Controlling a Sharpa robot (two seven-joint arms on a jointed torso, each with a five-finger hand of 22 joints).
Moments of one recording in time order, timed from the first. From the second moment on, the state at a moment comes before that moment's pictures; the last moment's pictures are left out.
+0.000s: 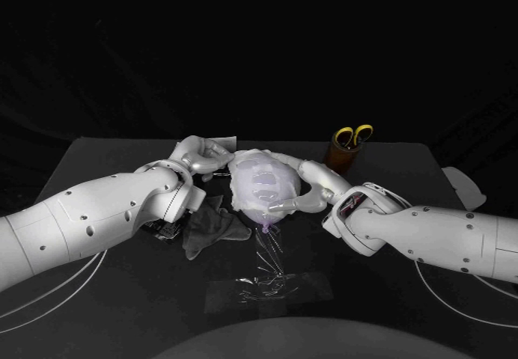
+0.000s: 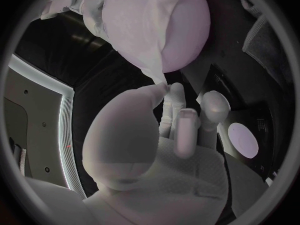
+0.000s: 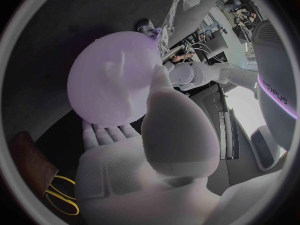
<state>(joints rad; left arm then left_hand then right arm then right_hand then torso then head) 1.14 -0.68 -0.05 1.35 -0.61 -0.53 -0.03 1.42 -0.17 0.60 0.15 0.05 0.86 0.11 0.67 0.29 1.00 0.04 0.94 0.54 1.47 -0.03 1.54 1.31 0.12 1.17 0.08 1.26 1.12 1.10 -0.79 -0.18 1.56 -1.13 -0.62 0.12 1.39 -0.16 -0.17 0.30 0.05 0.33 0.15 0.06 0.19 0.32 0.28 0.03 0.03 0.22 0.28 0.03 0.08 0.09 0.18 0.29 0.03 0.17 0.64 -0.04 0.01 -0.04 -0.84</state>
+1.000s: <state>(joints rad) 1.14 -0.78 -0.05 1.41 -0.60 -0.48 -0.08 1.23 -0.20 0.10 0.30 0.06 0.72 0.19 0.57 0.22 0.79 0.14 0.77 0.42 0.98 0.08 1.19 0.53 0.17 0.82 0.18 0.85 0.74 1.10 -0.79 -0.18 1.56 -1.13 -0.62 0.12 1.39 -0.16 -0.17 0.30 0.05 0.33 0.15 0.06 0.19 0.32 0.28 0.03 0.03 0.22 0.28 0.03 0.08 0.09 0.18 0.29 0.03 0.17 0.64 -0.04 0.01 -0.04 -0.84</state>
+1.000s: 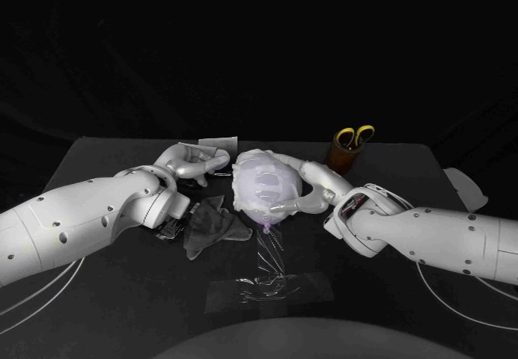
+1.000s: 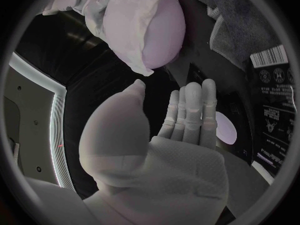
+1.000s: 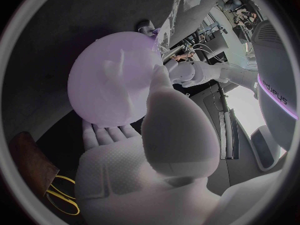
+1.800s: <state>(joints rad) 1.11 -0.78 -0.06 1.47 -0.61 -0.41 -0.04 1.29 -0.17 -0.13 0.29 0.05 0.68 0.14 1.03 0.41 0.82 0.08 1.19 0.57 1.32 0.02 1.52 1.04 0.17 0.97 0.13 1.01 0.86 1.10 -0.79 -0.18 1.56 -1.13 -0.62 0.12 1.39 -0.16 -0.17 0.30 0.05 0.33 0.15 0.07 0.19 0.32 0.28 0.03 0.03 0.22 0.28 0.03 0.08 0.09 0.18 0.29 0.03 0.17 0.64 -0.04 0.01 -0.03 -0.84</state>
